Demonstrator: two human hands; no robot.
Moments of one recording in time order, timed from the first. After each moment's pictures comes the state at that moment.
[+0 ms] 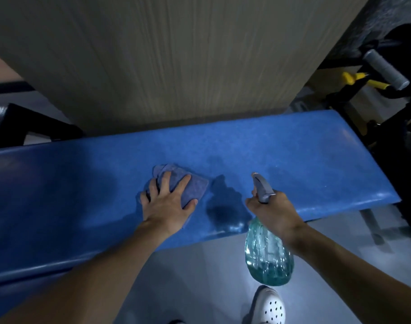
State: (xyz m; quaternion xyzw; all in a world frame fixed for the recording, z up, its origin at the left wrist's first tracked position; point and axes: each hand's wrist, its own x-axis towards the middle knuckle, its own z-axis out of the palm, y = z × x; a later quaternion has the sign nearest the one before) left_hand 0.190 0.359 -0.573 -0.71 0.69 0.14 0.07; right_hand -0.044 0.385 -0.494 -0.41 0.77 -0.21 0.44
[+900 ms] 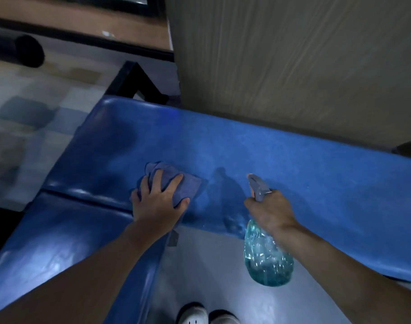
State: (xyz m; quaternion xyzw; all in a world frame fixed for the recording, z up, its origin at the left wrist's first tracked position) left_hand 0.390 0.465 -0.585 -0.85 0.53 0.08 -0.04; right_hand 0.166 0.382 -0.491 -0.61 0.66 -0.06 0.43
